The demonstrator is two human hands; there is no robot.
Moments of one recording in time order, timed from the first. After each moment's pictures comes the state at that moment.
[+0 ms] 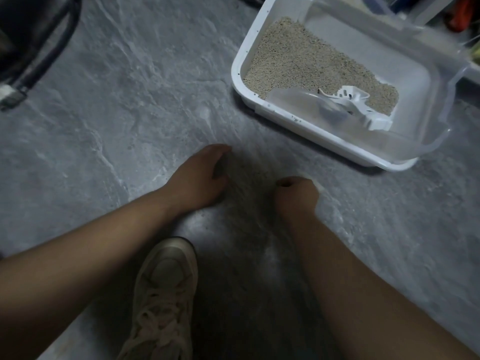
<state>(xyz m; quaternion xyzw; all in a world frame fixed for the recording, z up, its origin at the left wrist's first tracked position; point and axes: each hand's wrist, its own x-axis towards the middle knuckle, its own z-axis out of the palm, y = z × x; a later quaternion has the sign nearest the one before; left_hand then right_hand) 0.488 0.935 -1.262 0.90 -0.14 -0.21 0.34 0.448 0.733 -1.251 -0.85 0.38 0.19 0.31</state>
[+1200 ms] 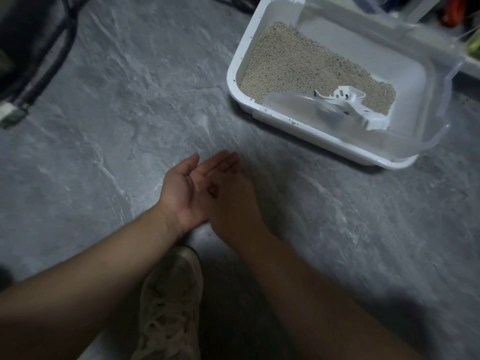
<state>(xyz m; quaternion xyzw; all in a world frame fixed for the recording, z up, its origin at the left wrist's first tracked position) 0.479 0.928 -1.250 0.22 0.33 -0.33 0.85 0.449 0.832 -1.204 -0.91 0.06 0.20 0.35</state>
